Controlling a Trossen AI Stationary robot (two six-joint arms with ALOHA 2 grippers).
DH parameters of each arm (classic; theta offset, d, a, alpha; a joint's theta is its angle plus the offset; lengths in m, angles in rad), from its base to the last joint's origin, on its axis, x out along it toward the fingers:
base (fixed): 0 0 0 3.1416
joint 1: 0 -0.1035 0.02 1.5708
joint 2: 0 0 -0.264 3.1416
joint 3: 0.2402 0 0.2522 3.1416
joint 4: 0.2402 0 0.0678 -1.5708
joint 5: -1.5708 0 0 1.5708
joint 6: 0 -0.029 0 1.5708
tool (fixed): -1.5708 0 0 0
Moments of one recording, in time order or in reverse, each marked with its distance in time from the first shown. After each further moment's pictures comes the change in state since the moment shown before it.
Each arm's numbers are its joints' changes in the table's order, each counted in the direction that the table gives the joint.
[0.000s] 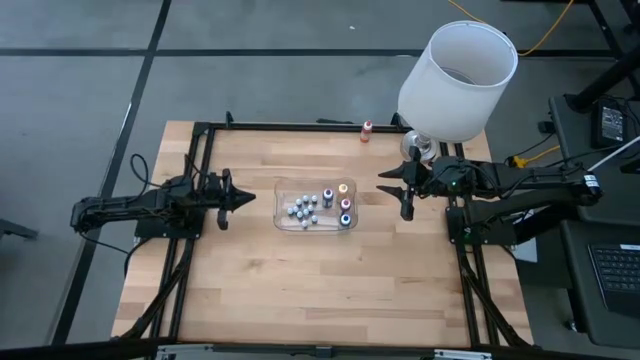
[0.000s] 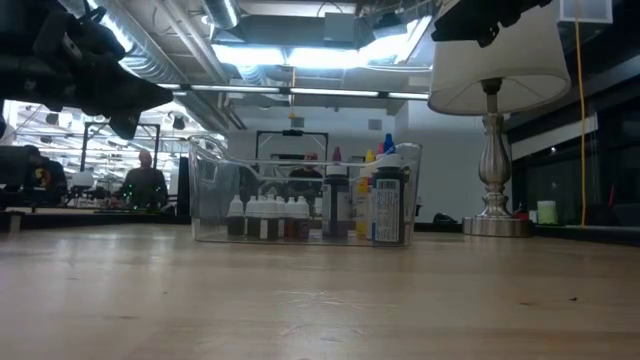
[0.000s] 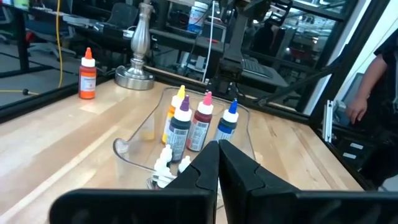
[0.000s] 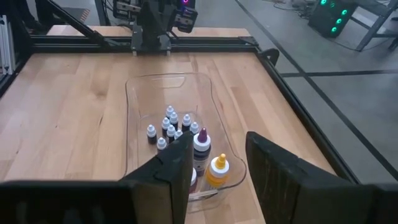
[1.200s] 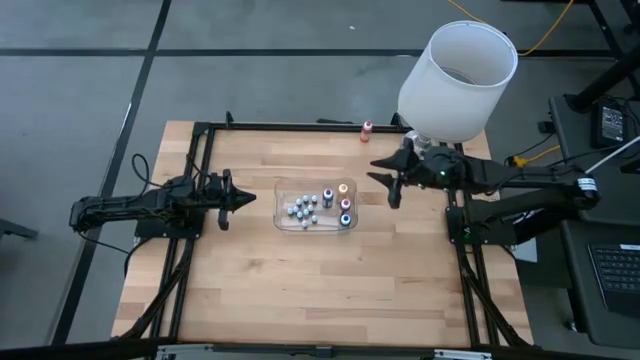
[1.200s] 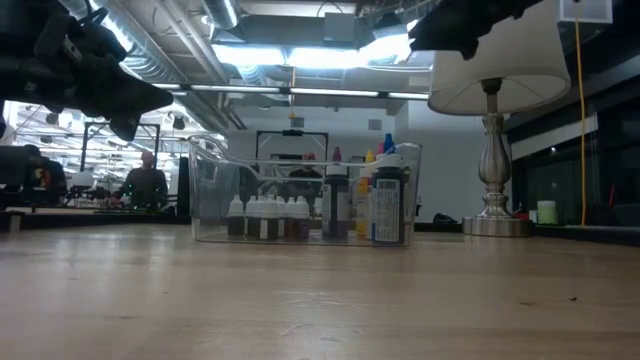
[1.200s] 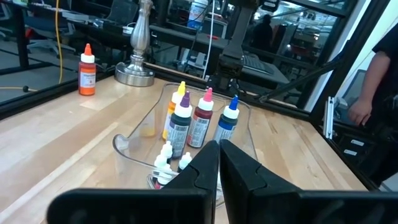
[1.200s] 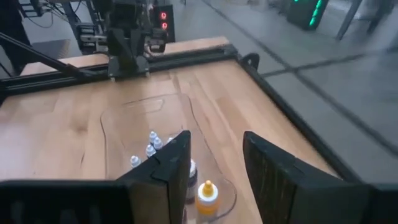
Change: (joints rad) left arm 0.000 0.019 0.000 -0.005 0.001 0.000; right arm 0.111 0.083 0.002 -0.144 -0.029 -0.087
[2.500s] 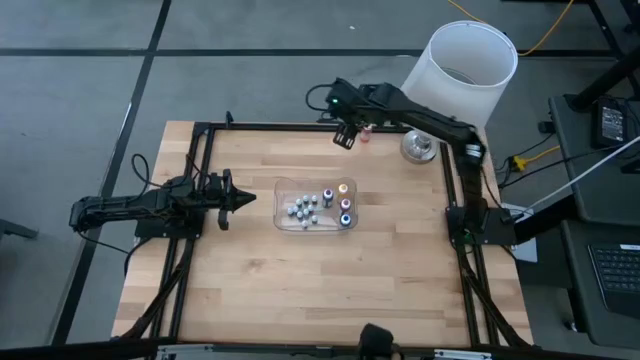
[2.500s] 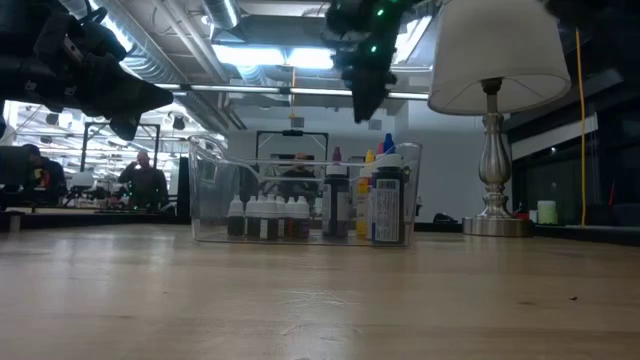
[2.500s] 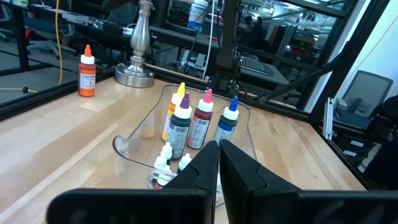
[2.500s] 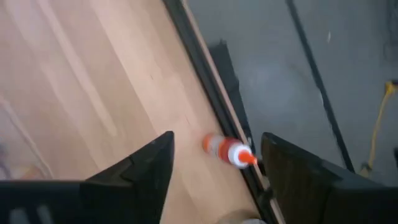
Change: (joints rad) left arm 0.000 0.000 0.000 -0.005 0.000 0.000; right arm 0.363 1.032 1.257 1.006 0.135 0.195
